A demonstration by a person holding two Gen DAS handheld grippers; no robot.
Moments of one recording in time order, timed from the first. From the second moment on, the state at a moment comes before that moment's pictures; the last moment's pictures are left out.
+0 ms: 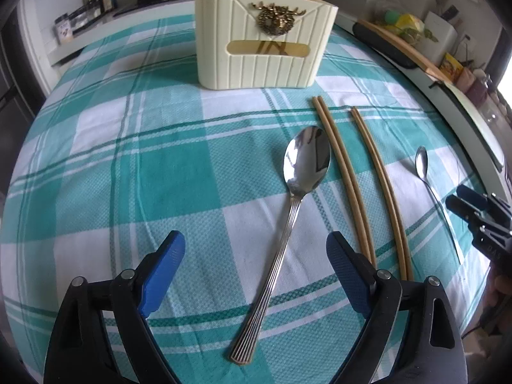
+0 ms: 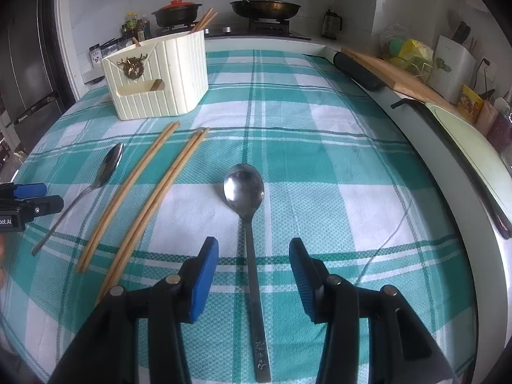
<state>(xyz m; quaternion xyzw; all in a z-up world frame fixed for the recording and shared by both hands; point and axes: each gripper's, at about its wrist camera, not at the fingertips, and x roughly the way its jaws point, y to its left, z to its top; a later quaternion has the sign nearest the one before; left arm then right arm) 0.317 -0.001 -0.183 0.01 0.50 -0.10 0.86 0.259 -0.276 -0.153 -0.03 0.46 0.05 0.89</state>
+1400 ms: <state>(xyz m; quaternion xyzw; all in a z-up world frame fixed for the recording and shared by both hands) 0.290 -0.016 -0.091 0.04 0.36 -0.15 0.92 0.252 -0.271 -0.085 0.00 0.34 0.14 0.93</state>
